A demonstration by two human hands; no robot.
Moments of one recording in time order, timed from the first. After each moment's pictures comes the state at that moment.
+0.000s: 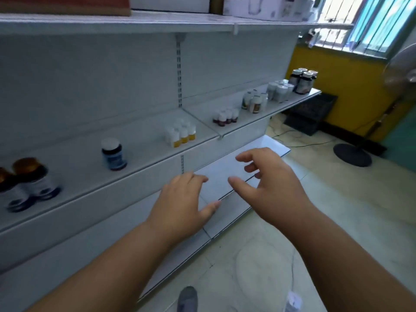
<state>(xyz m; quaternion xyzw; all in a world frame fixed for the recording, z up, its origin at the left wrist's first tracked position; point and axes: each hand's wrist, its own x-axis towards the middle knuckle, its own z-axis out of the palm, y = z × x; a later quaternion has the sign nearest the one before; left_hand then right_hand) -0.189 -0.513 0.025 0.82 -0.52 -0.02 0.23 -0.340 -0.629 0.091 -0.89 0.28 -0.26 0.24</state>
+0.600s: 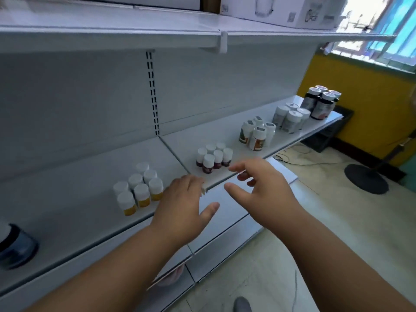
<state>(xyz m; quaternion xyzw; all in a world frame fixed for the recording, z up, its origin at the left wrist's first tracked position) -0.074 -0.758 0.005 0.85 -0.48 0.01 0.21 -0.207 -0.881 0.077 -0.91 0.25 -0.21 0.27</state>
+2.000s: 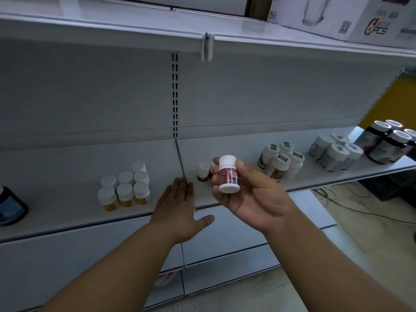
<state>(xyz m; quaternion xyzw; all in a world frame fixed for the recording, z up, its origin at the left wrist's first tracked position) -0.056 -0.837 -0.047 0.94 -0.31 -0.10 0.06 -0.151 -0.984 0.072 -0.32 0.05 0.07 0.94</state>
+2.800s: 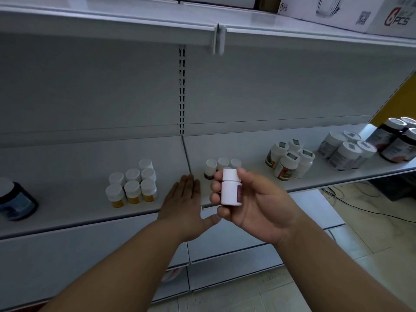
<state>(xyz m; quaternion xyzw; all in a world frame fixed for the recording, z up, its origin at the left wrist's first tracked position) -0.053 -0.837 -0.054 0.94 -0.32 -0.08 0.06 -0.158 -0.976 0.064 -0.42 0.05 0.12 0.90</state>
